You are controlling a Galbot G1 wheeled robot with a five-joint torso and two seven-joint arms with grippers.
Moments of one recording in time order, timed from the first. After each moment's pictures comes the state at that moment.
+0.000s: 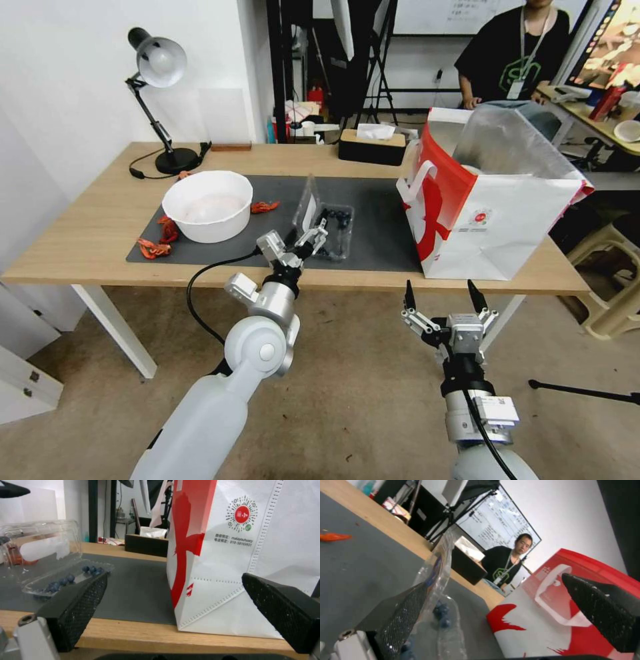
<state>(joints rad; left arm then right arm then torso) 1.01 -1.27 -0.02 -1.90 -1.07 -0.12 -0.22 -1.68 1.19 0.25 2.30 -0.02 0.01 0.50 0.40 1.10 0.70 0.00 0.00</state>
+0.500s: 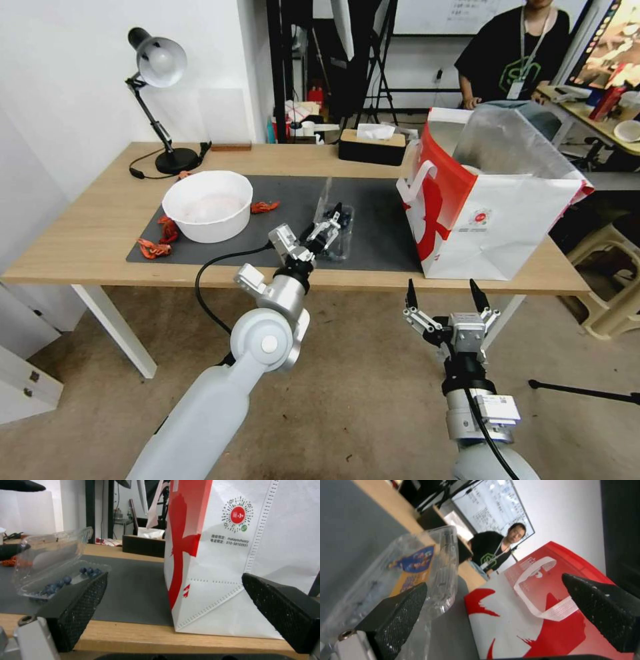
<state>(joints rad) 0.95 -1.26 0.03 -1.93 -1.31 -0.06 -0.30 -1.68 1.20 0.26 2.30 -0.01 0.01 0.50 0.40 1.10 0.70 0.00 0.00</state>
